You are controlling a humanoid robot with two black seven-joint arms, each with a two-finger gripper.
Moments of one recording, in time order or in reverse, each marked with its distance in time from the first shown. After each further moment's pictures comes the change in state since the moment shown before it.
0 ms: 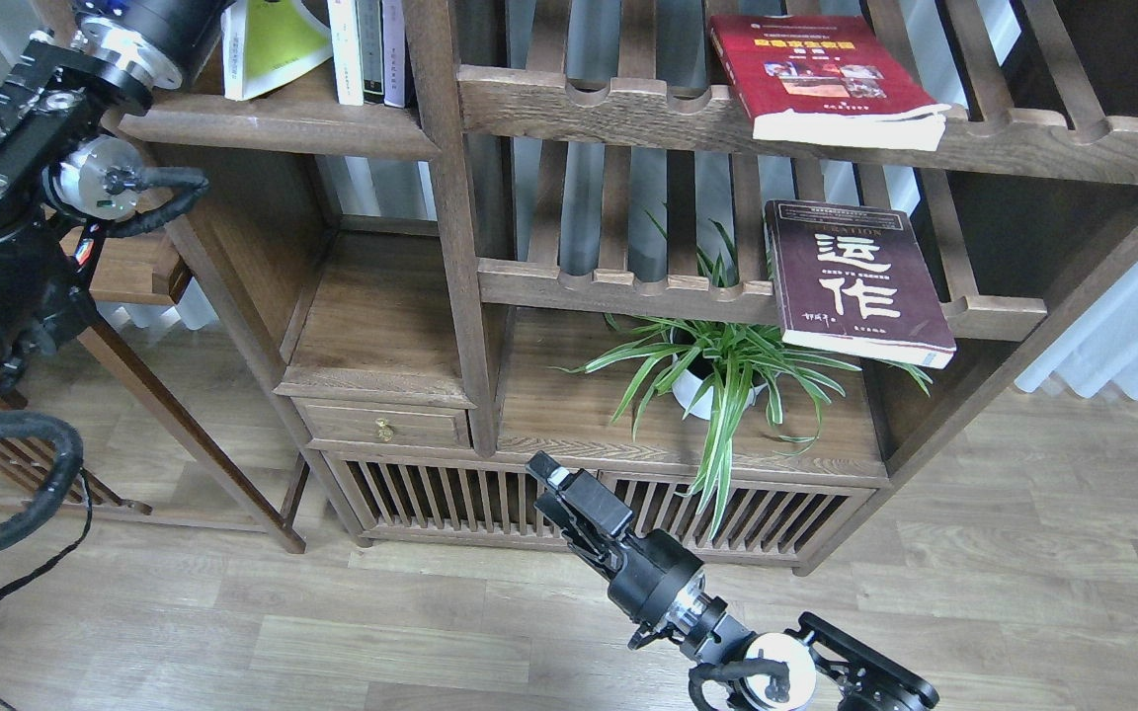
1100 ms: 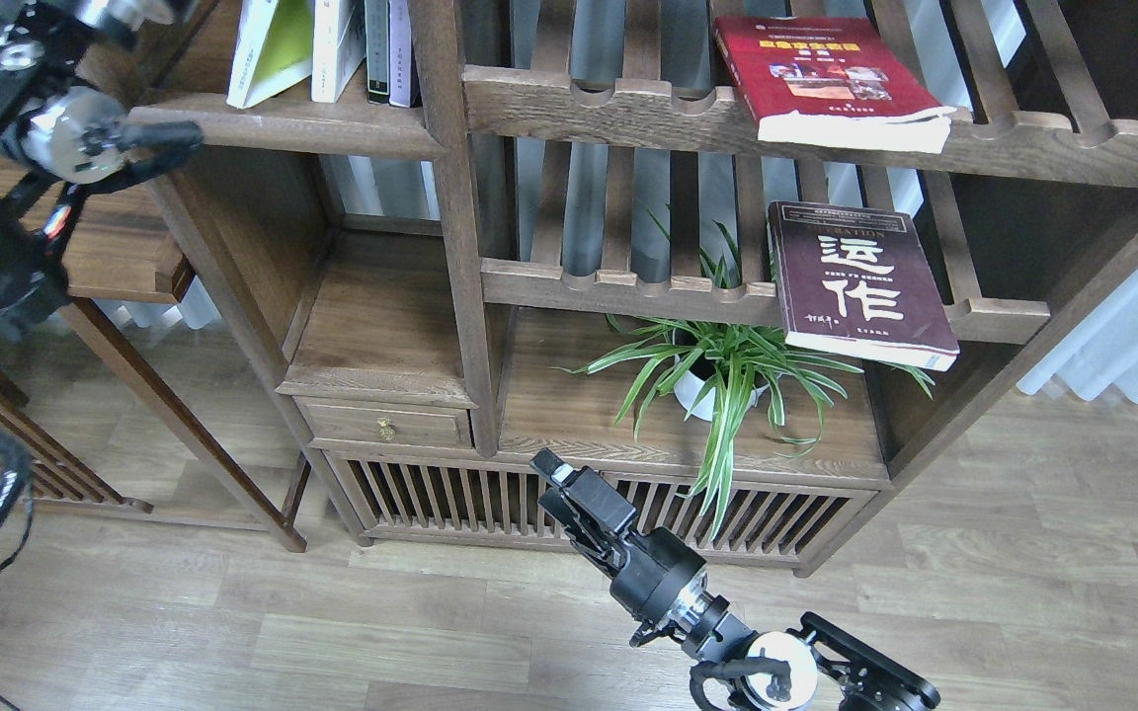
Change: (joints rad) left arm 0.163 0.336 -0.052 -0.568 -0.125 0.118 0.083; right arm -0.004 0.000 0.002 -0.002 -0.003 0.000 0.000
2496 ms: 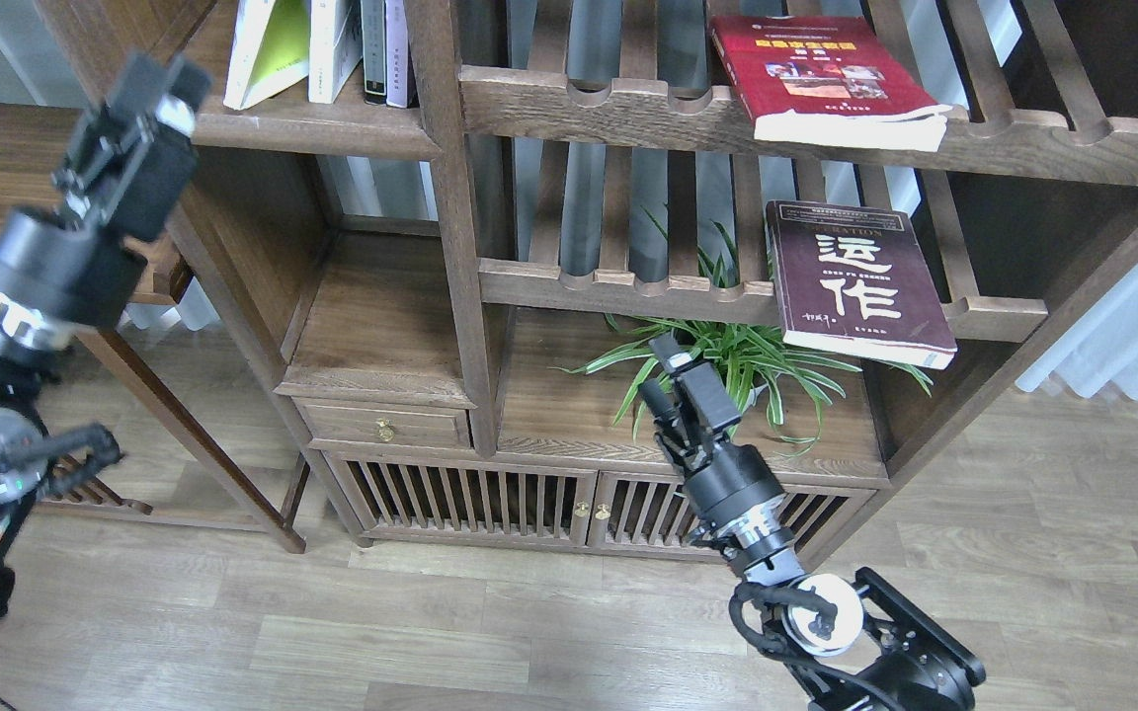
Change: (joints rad) left arm 0.813 -0.097 -0.179 -0.380 -0.236 -0.300 0.070; right arm 0.001 0.000 0.414 0.050 0.036 0.000 0.103
